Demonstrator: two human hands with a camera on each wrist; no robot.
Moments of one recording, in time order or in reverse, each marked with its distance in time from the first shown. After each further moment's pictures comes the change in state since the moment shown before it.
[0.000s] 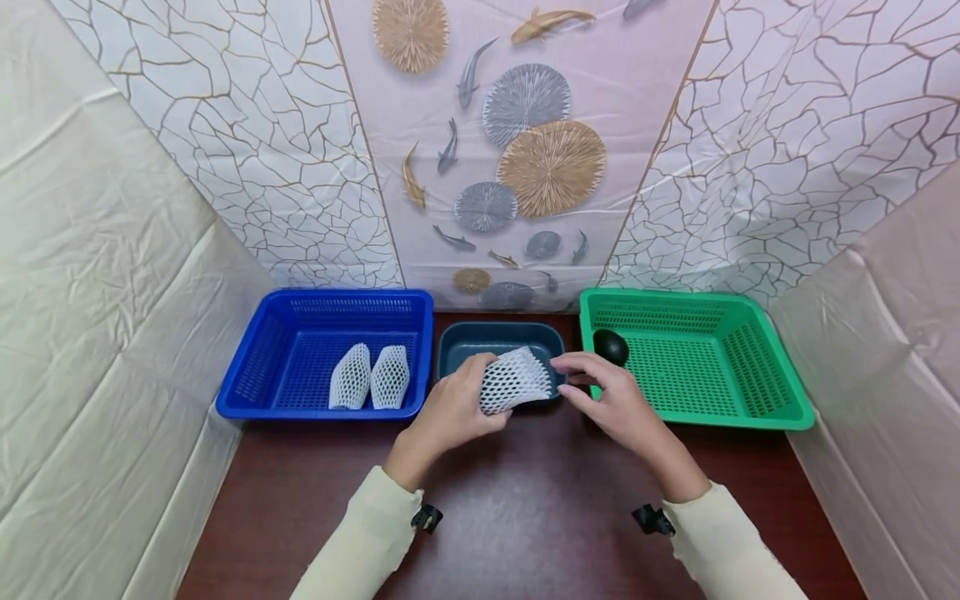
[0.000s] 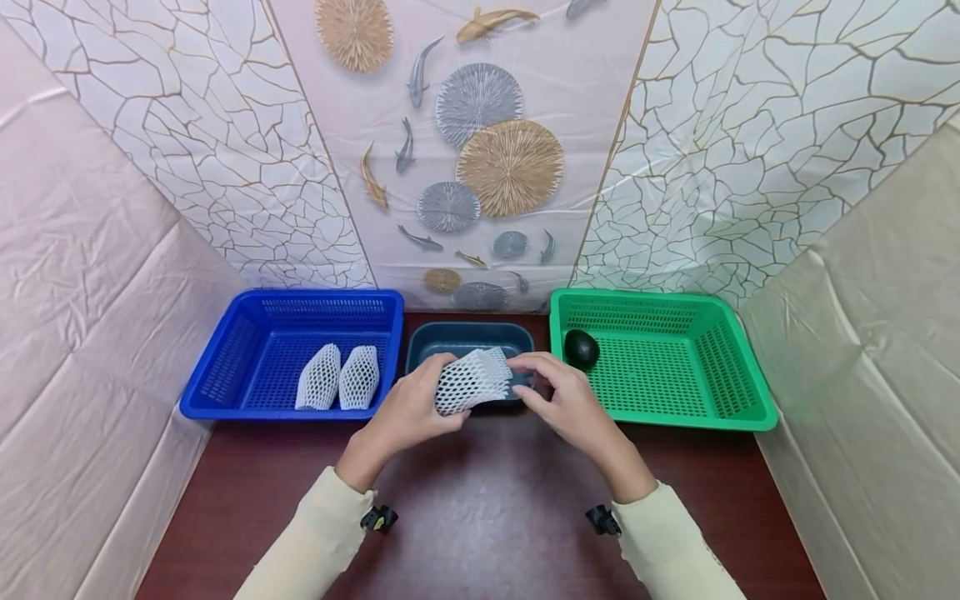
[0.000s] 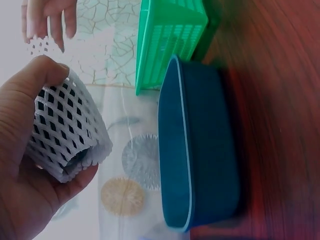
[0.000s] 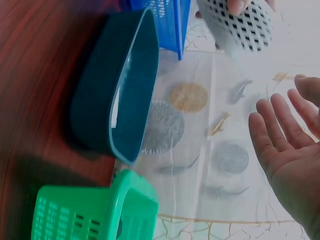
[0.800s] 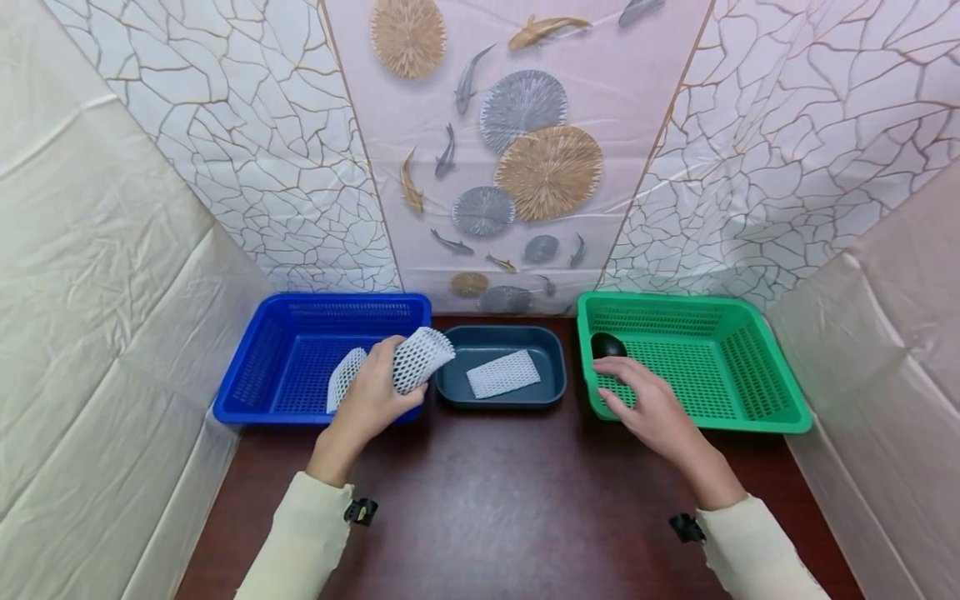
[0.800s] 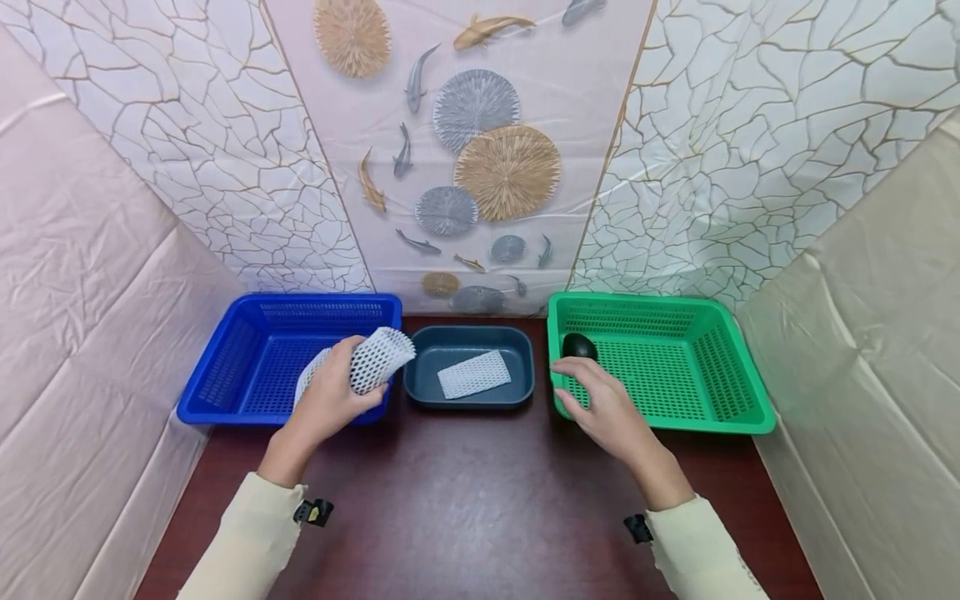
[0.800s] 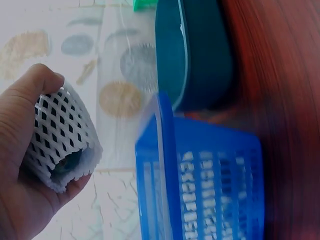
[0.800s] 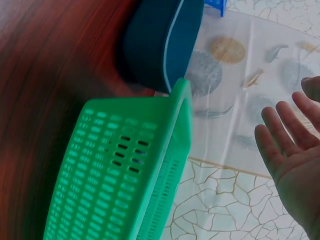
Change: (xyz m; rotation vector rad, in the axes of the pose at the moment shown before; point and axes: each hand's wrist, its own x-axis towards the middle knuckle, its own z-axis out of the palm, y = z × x) left_hand -0.026 -0.072 -0.063 0.059 0.183 -0.201; right_hand -0.025 0.038 -0.030 -0.330 0.051 -0.012
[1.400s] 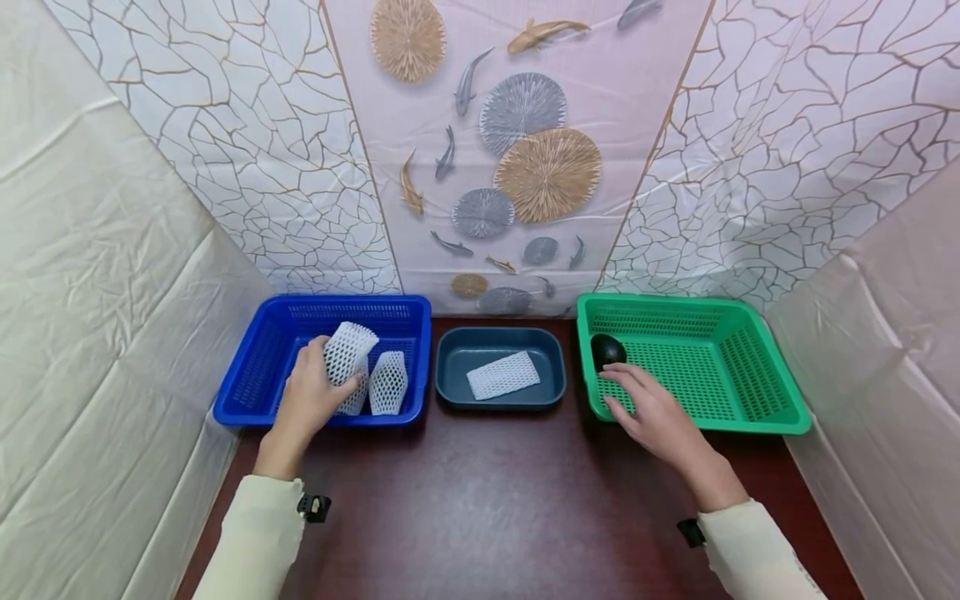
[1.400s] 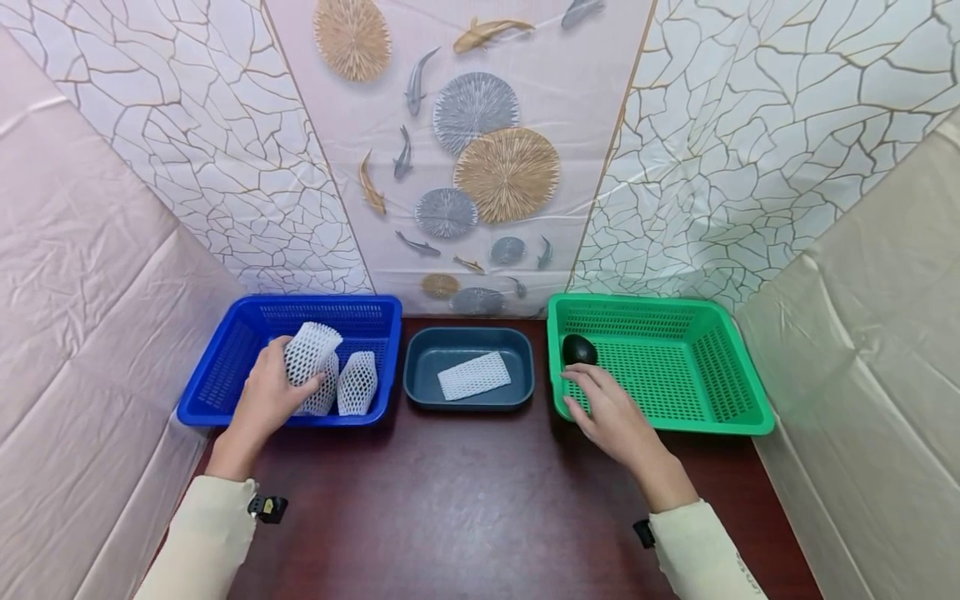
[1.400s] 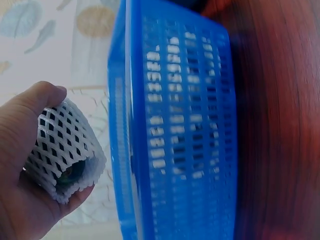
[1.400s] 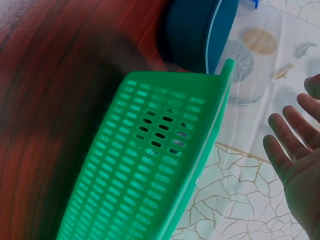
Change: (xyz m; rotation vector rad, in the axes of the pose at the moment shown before) left_hand -0.012 -0.076 -0.042 0.090 0.028 -0.294; right_hand -0.011 0.023 0.011 -0.168 0.017 -0.098
